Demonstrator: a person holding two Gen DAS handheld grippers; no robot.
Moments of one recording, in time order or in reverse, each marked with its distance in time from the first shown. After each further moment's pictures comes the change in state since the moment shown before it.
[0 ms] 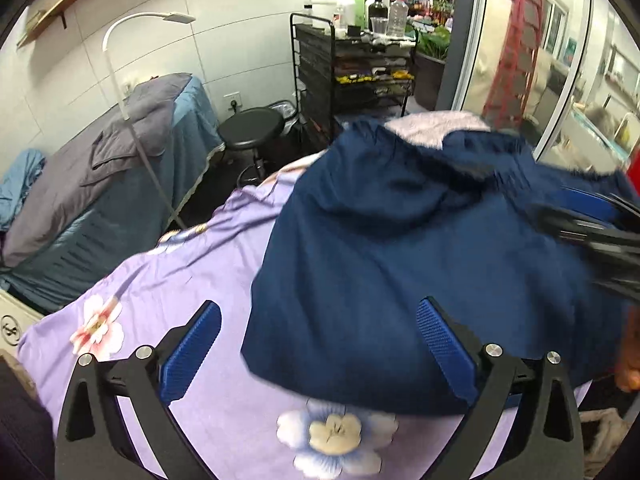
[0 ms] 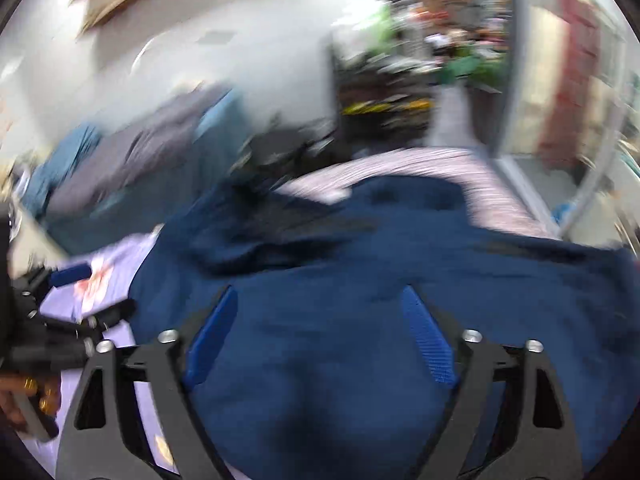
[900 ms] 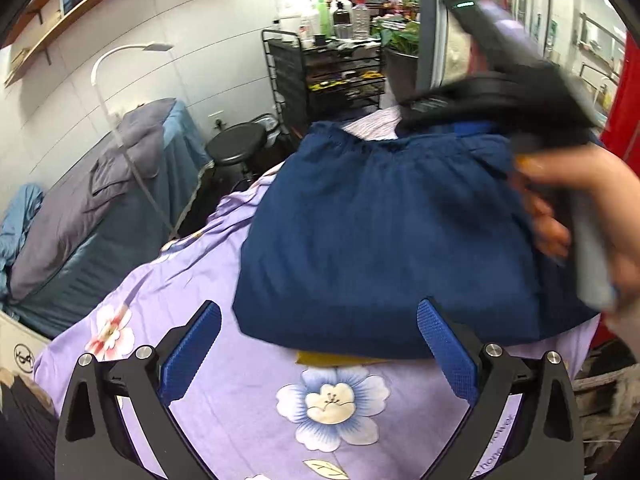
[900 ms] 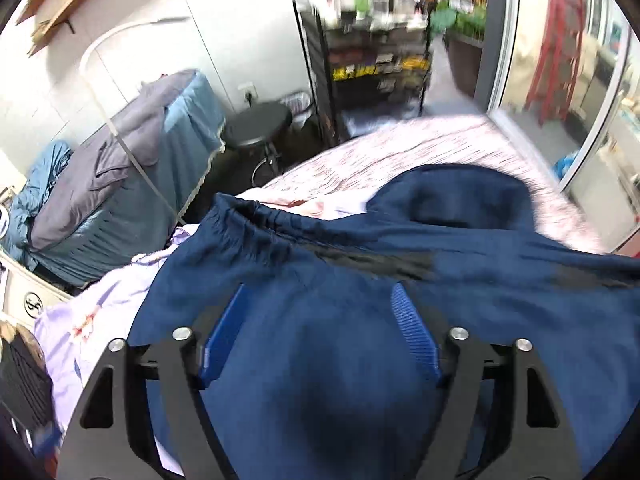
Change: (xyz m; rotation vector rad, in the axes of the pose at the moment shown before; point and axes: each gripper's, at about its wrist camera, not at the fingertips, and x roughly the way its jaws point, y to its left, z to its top) left arm -0.042 -0.037 -0.027 0.126 -0.037 -0.020; right arm 0.034 0.006 0.040 0.184 0.078 -0.080
